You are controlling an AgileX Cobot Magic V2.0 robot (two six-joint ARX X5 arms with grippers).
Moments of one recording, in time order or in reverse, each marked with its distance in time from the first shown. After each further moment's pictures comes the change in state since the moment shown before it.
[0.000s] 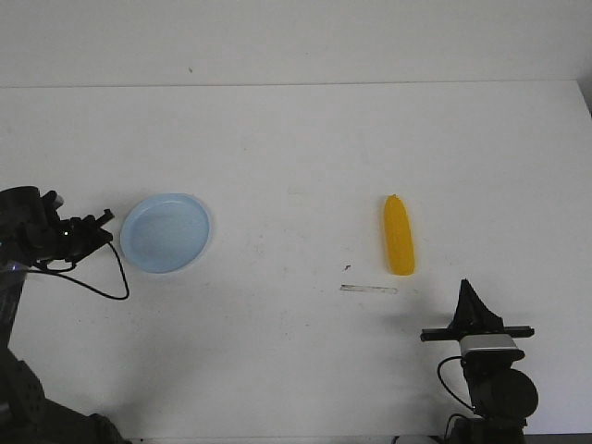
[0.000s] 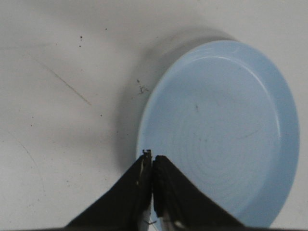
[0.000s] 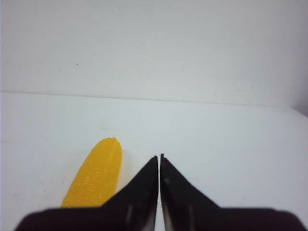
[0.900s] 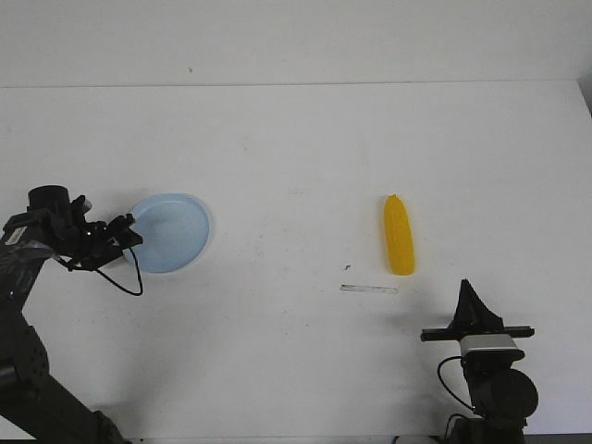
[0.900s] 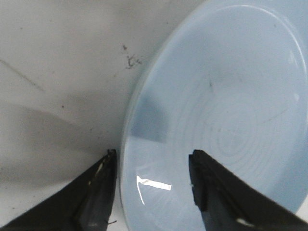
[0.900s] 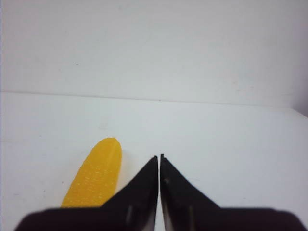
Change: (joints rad) left arm -0.062 0.162 0.029 -0.032 0.050 0.017; right arm 0.000 0.000 0.000 0.000 0.000 0.000
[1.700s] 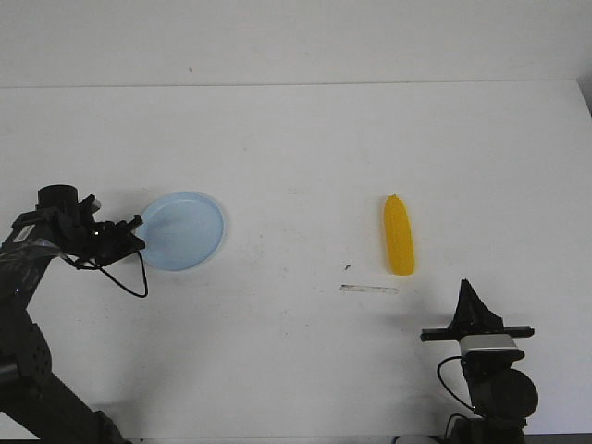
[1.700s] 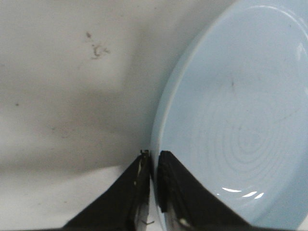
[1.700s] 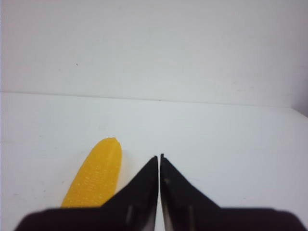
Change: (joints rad) left arm -0.037 0.013 0.000 -0.001 0.042 0.009; right arm 0.000 0.000 0.000 0.000 0.000 0.000
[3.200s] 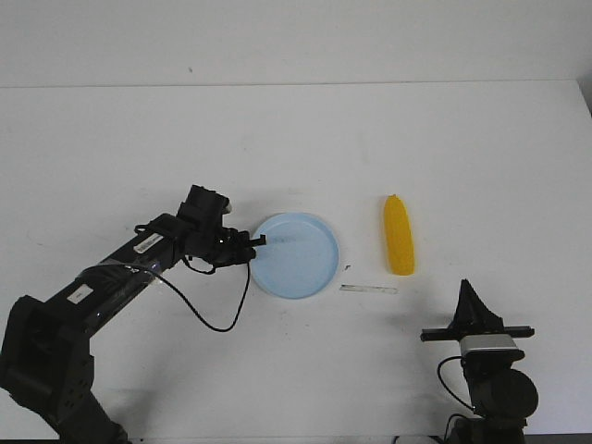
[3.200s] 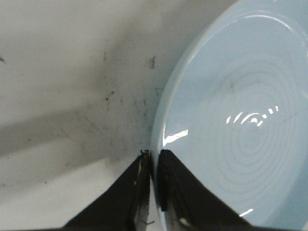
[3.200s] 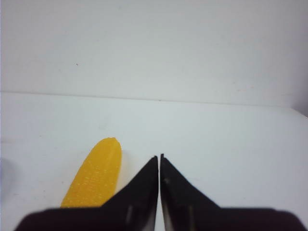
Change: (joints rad) left arm -0.661 -0.022 0.000 0.181 -0.166 -0.284; right arm 0.000 0.000 0.000 0.000 0.000 0.000
